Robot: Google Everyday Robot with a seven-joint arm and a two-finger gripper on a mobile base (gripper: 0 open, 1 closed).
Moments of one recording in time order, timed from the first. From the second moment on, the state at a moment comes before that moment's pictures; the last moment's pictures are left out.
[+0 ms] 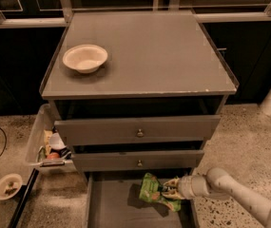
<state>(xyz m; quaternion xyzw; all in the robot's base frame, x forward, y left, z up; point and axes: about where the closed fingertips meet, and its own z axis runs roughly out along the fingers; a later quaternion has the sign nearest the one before) 0.526 -0.172 0.265 -0.60 0.67 0.24 0.36</state>
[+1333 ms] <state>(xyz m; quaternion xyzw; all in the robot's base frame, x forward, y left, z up) 0.479 -0.193 0.390 -0.67 0.60 0.24 0.37</state>
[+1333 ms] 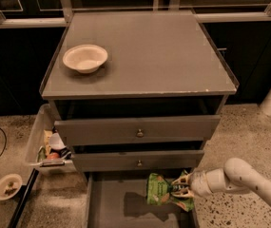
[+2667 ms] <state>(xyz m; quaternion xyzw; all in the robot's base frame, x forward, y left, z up) 0.474 -0.190 0.626 -0.74 0.56 0.08 0.37</state>
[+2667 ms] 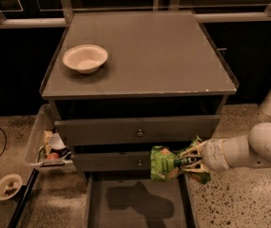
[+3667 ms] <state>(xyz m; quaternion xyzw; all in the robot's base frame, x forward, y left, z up) 0.471 -0.181 0.700 -0.76 0.50 0.07 0.42</state>
